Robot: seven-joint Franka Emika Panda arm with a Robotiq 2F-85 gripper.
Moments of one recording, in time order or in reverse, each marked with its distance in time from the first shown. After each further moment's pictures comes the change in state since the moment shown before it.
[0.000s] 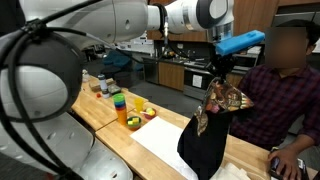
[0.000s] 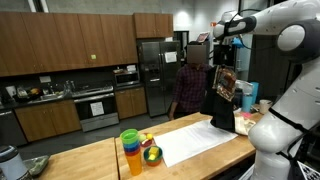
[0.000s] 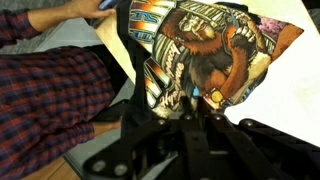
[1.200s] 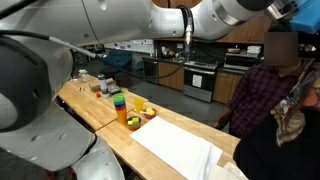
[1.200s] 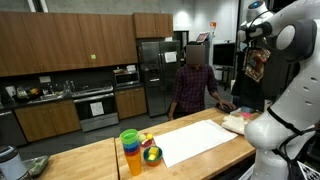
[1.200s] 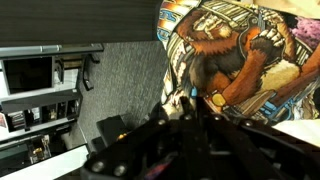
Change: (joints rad) arm -0.260 -0.008 -0.088 0.037 -0.369 0.475 0.139
